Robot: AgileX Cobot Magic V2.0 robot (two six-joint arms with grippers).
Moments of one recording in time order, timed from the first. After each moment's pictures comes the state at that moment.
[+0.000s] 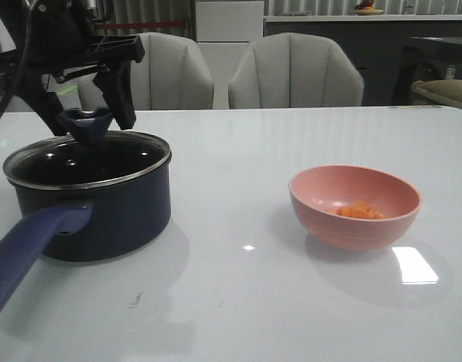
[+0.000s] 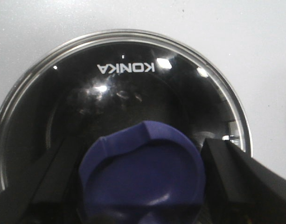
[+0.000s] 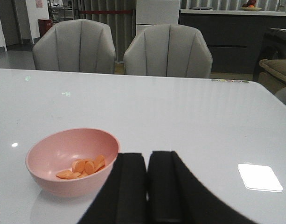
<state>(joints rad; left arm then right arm) -0.36 1.81 -1.47 -0.08 0.90 -0.27 0.15 -0.01 0.03 0.00 0.05 0.04</state>
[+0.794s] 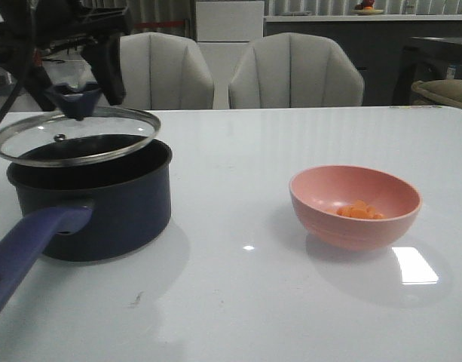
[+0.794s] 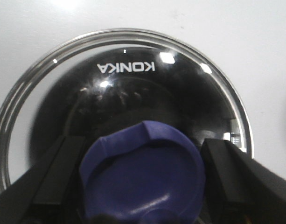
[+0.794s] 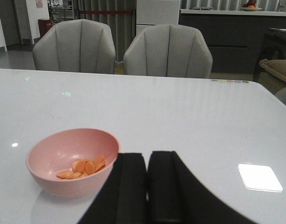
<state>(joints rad) -0.33 1.75 -1.51 -0.03 0.95 -0.27 0.15 -0.01 0.03 0.00 0.05 0.04</state>
